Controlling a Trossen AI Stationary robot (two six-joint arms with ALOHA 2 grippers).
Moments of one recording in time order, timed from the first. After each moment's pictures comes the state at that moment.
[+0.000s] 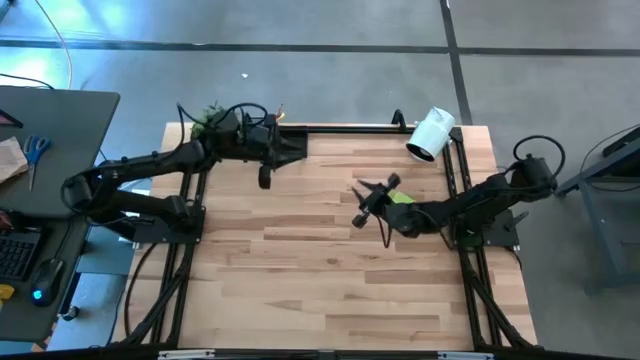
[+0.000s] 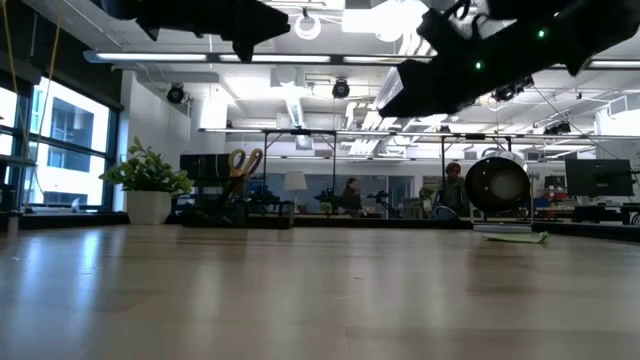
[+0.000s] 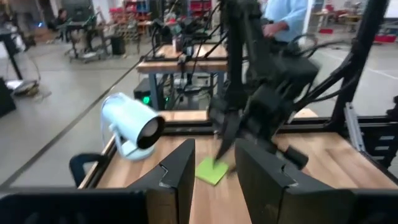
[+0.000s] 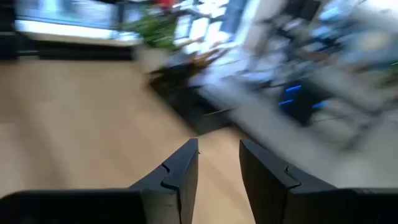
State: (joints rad) left arm 0.58 1.15 0.82 0.22 0.46 0.08; right arm 0.19 1.47 0.57 0.62 0.92 -0.05
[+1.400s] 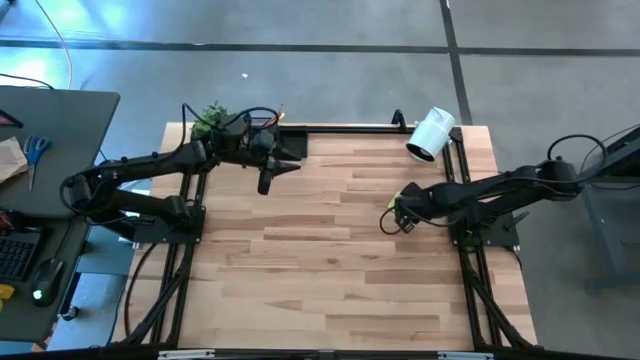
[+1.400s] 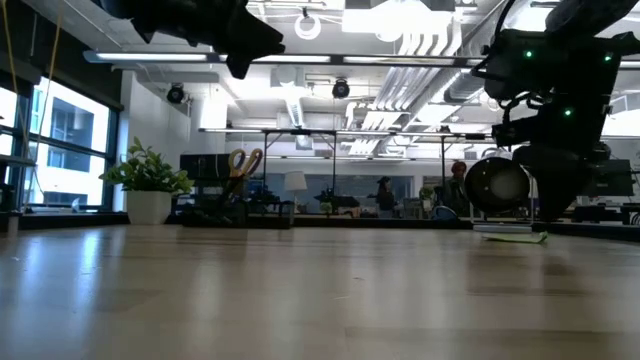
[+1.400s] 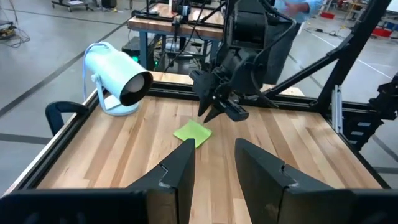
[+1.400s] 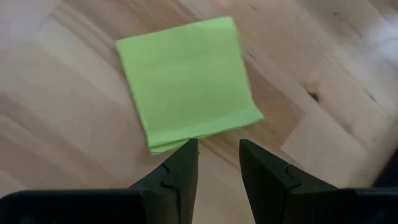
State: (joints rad) left arm 0.56 1.15 0.82 0.06 0.46 0.01; right arm 0.01 1.22 0.57 -0.84 0.33 0.87
